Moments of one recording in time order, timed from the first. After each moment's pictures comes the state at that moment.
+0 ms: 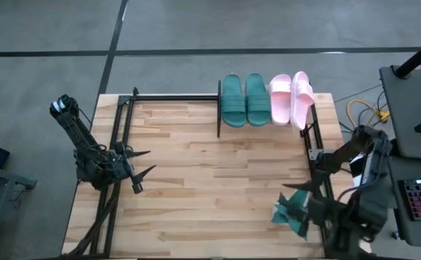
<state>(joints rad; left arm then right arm) -0.99 0.66 0.25 0.62 -1.39 0.50 1.12 1.54 1.61 -1.43 1.28 0.98</state>
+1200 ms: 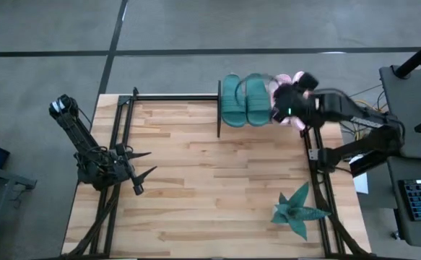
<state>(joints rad) -0.99 0.68 0.25 0.62 -1.40 0.50 -0.12 1.21 1.44 -1.15 0.93 0.08</state>
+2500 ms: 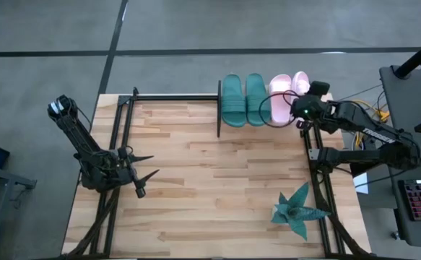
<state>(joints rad) -0.99 0.77 0.25 0.62 -1.40 0.43 -0.41 0.87 1.00 -1.08 0.82 -0.54</state>
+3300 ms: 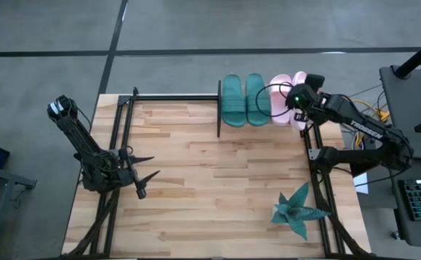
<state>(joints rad) -0.99 0.79 0.25 0.62 -1.40 0.42 -0.60 1.00 1.00 -0.95 0.83 -0.69</state>
